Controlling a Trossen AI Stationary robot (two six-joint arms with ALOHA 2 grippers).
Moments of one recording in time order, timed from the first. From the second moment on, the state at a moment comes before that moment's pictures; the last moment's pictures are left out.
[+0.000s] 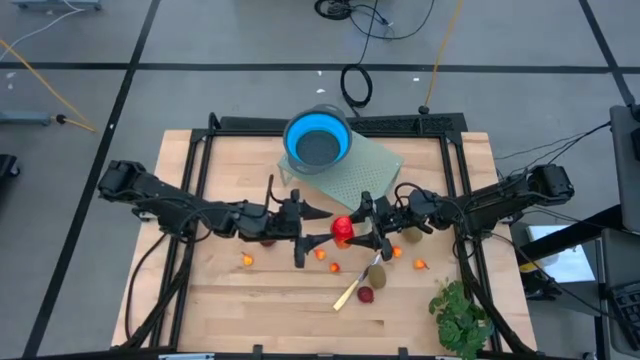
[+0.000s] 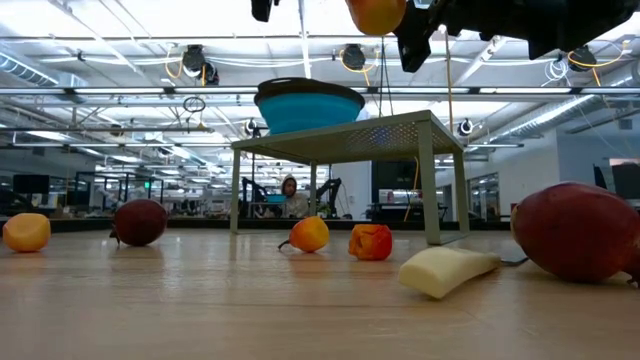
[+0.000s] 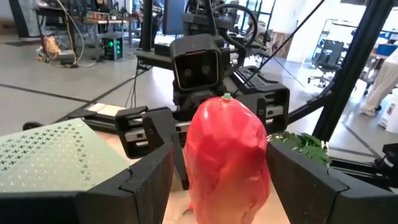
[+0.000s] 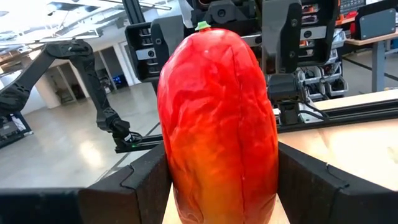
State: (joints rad) left arm -0.27 1.47 0.98 0.45 -0.34 -0.18; right arm 0.12 1.31 0.58 0.80 -0.16 0.30
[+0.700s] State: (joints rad) left arm -0.25 1.61 1.21 0.24 -0.30 -0.14; right arm 0.12 1.31 0.58 0.81 -0.17 0.30
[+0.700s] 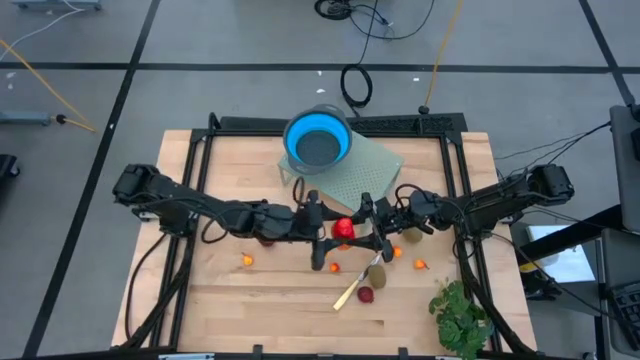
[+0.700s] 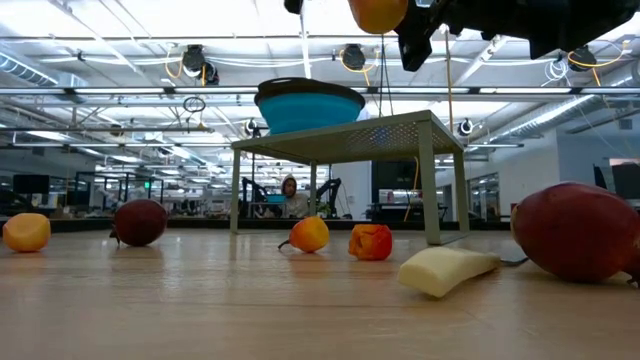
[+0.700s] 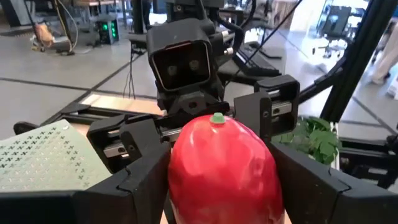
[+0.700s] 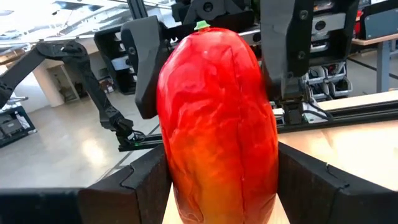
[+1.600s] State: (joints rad) left arm -0.24 1.62 1.22 0.23 -0.31 -0.11; right arm 0.12 1.31 0.58 0.81 -0.16 0.30
